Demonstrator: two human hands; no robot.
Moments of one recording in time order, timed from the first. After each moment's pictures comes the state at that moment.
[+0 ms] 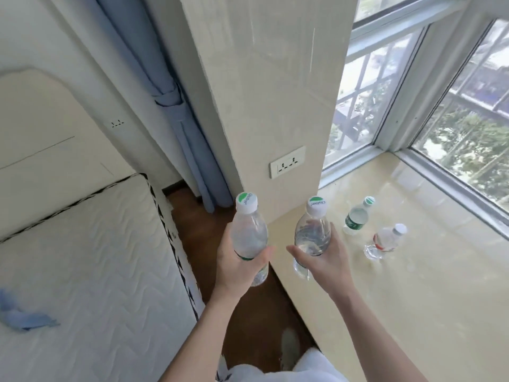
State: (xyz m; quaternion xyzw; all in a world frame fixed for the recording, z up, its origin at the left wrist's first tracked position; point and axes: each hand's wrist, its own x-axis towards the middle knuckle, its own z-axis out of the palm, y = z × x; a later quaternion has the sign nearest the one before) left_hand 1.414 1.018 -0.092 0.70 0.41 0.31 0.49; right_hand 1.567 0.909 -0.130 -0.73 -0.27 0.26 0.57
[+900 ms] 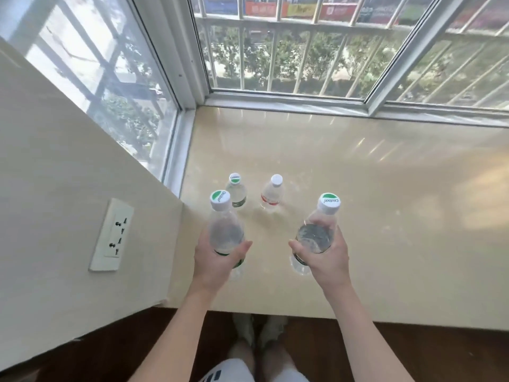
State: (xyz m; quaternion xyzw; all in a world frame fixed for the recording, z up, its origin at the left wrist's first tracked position) left_hand 1.632 1.074 -0.201 0.78 0.13 -0.07 0.61; right_hand 1.607 0.856 -0.203 -0.75 0.21 -0.02 0.62
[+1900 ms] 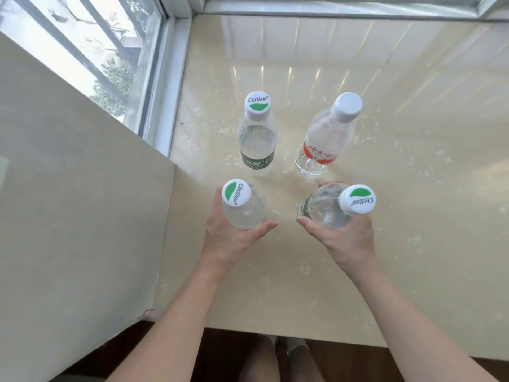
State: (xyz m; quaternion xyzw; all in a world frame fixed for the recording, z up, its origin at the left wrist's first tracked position) left_hand 1.681 1.095 -0.413 0.81 0.10 -0.09 0.58; right_hand 1.660 0.887 -0.431 -0.78 0.18 -0.01 0.60
